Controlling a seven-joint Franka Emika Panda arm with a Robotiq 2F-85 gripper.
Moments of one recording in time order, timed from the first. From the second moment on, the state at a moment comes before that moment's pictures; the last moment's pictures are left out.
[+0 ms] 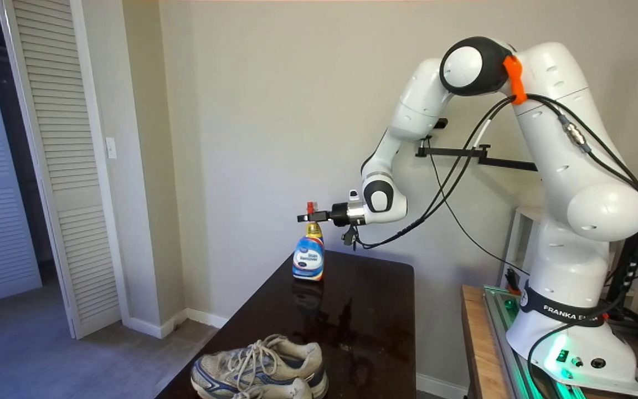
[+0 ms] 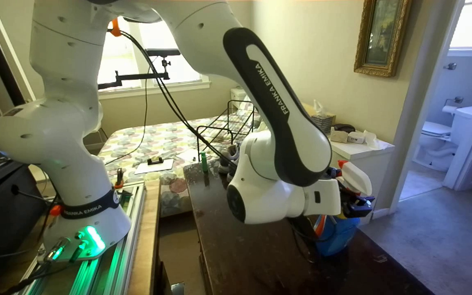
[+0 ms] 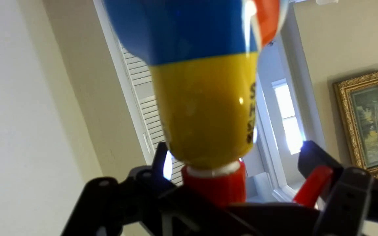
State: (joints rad) arm -0.16 0.47 -0.29 -2.21 2.41 2.09 -2.43
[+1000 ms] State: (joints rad) arm -0.13 0.23 -0.29 -2.33 2.24 2.44 -2.42
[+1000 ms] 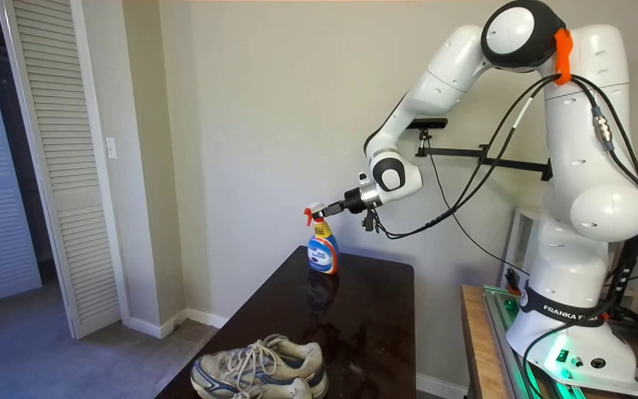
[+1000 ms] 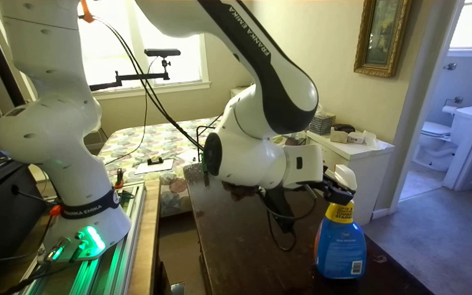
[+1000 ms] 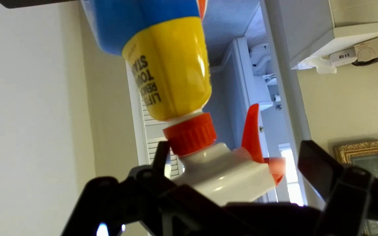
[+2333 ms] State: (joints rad) arm -0.21 0.24 -0.30 -2.34 1.92 2.29 -2.35
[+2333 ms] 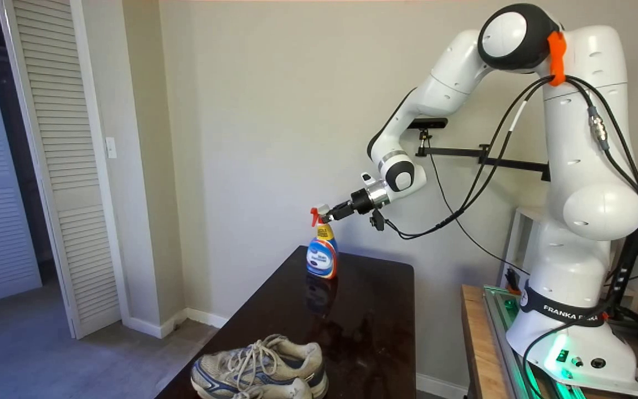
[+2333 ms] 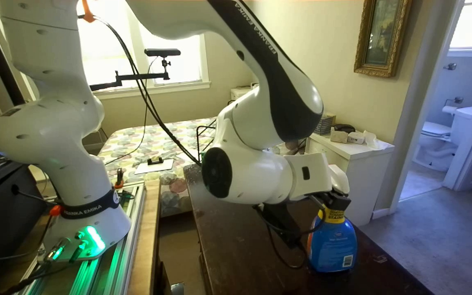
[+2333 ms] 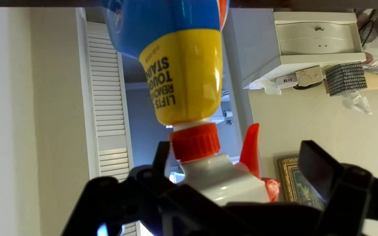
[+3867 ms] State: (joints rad) arm -0.17 0.13 -0.30 -2.34 1.46 2.73 -2.13
